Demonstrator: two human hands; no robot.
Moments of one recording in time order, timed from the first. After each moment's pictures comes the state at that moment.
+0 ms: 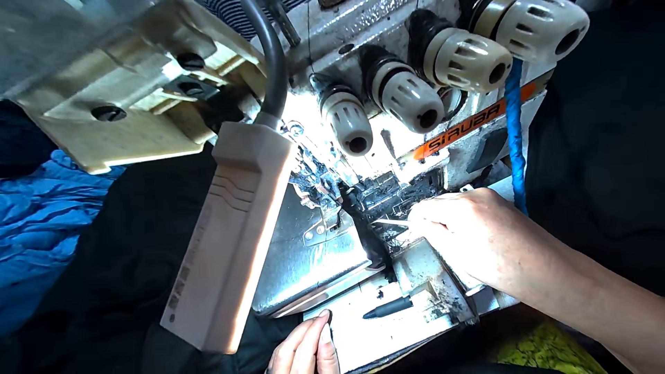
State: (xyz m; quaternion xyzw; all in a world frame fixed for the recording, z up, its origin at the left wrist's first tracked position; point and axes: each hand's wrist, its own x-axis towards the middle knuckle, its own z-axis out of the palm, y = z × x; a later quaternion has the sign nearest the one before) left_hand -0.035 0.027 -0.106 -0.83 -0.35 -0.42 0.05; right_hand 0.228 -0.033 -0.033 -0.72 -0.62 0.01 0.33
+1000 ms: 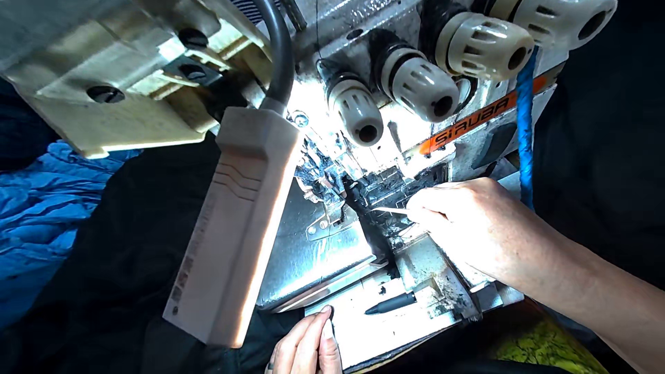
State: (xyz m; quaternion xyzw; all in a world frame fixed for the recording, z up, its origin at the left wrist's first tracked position) left_hand -0.031 0.024 -0.104 -0.82 -0.38 -0.42 0.06; right_hand 0.227 -0.026 -0.033 -0.72 -0.60 -0.01 0.35
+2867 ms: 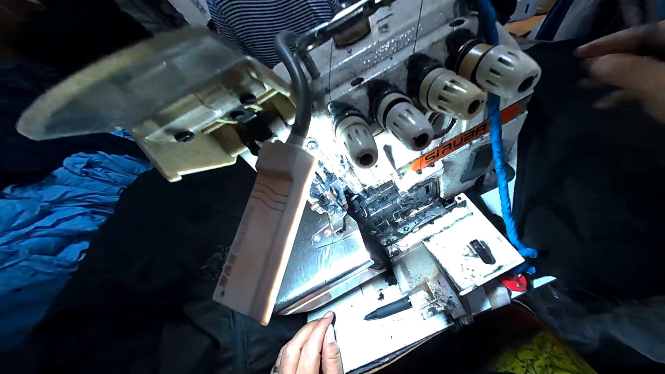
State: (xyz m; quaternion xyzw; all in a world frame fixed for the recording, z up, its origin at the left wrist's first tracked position) left_hand -0.036 0.029 -0.109 -0.83 -0.35 -0.43 0.07; right_hand 0.422 -0.087 0.003 -0.76 -0.44 0.01 0.49
